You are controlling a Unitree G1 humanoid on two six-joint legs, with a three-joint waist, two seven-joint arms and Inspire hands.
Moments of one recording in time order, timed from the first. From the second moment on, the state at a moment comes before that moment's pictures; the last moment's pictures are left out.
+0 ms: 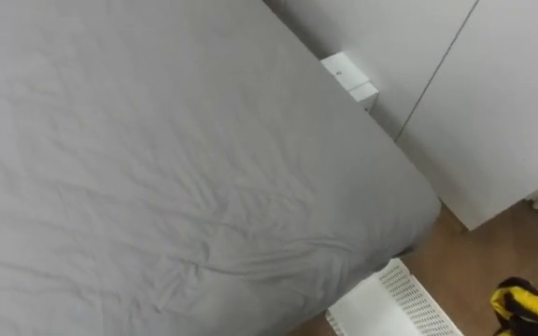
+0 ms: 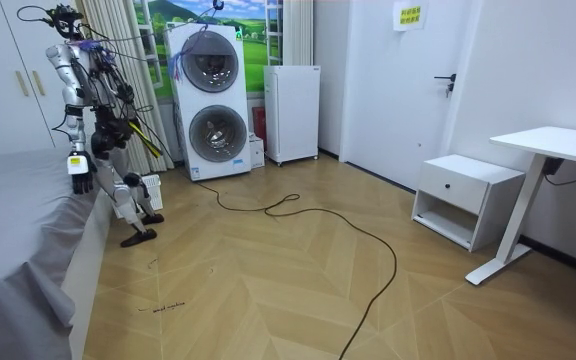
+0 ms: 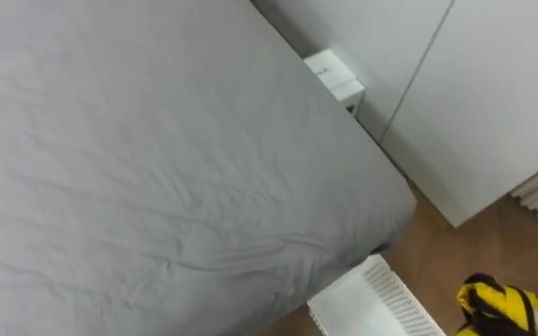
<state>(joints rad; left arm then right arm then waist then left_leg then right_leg) 0.19 0.24 0.06 1.11 -0.11 0.17 0.12 0.07 -0.37 -0.37 0.80 0.18 0.01 -0.31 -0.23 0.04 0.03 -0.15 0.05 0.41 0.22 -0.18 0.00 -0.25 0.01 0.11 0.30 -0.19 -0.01</state>
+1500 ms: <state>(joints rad) 0.08 0.24 -0.15 1.12 -0.30 0.11 0.12 -0.13 -0.44 -0.30 1.17 0.31 -0.07 -0.37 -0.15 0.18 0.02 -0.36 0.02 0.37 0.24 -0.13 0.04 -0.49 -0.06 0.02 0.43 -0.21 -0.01</state>
